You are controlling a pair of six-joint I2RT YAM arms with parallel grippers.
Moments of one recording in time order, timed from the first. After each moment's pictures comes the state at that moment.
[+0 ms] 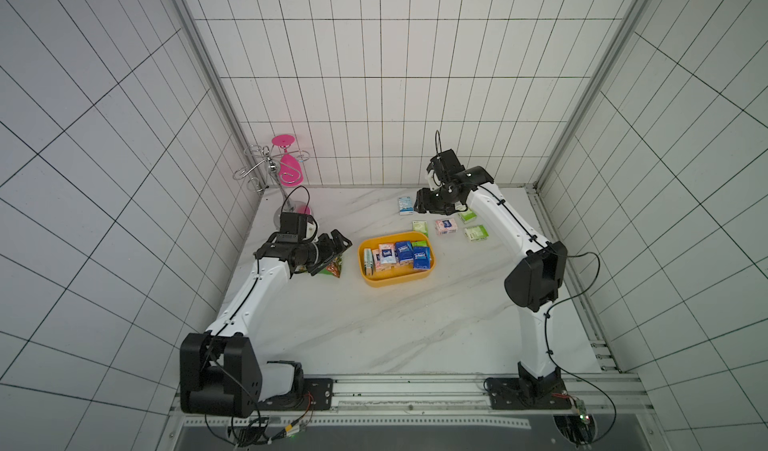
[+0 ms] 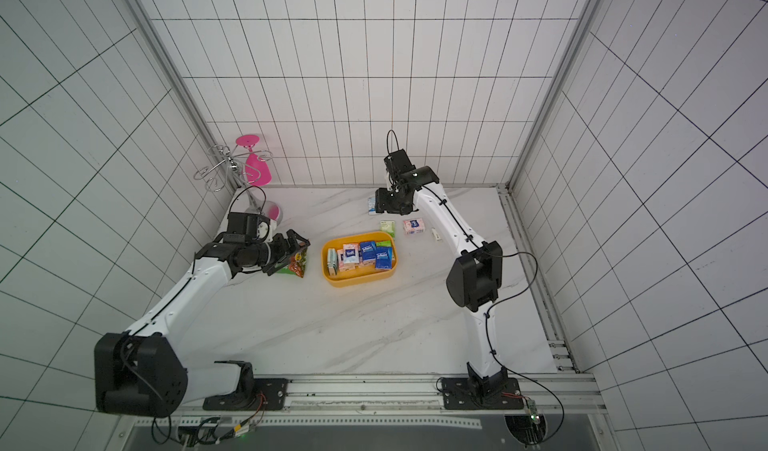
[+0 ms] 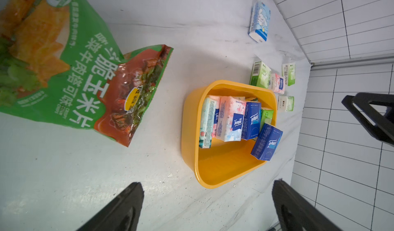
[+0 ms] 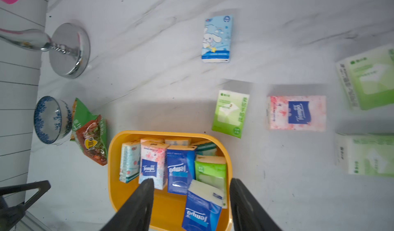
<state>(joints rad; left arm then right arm) -0.09 1.32 1.00 -0.60 0.47 -0.64 0.53 2.10 2.16 -1.09 -0.15 0.36</state>
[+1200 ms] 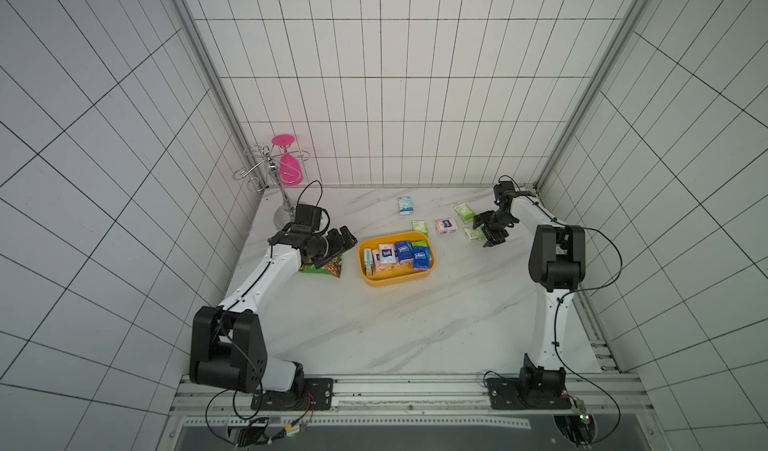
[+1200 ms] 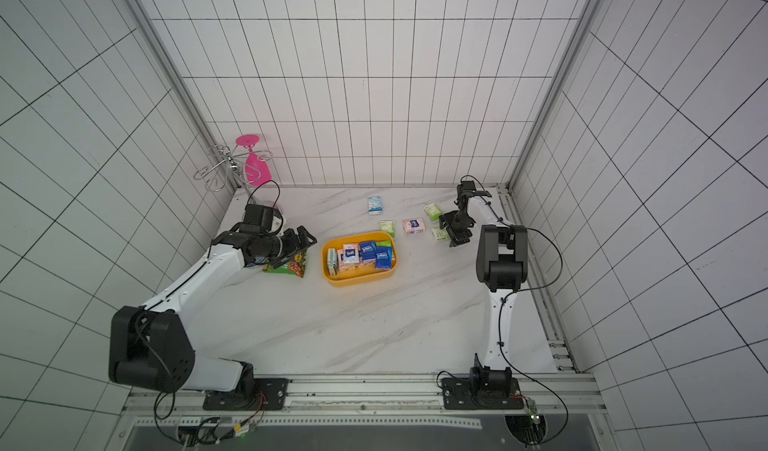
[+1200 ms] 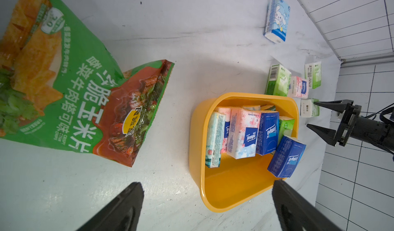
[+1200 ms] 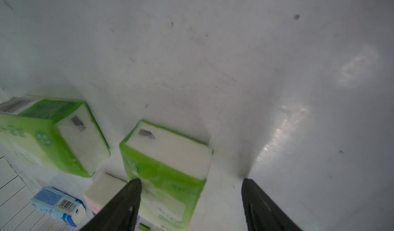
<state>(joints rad) -0.14 1.43 1.07 -0.61 0.35 -0.63 0.10 2.25 1.83 -0.93 -0.21 1.16</state>
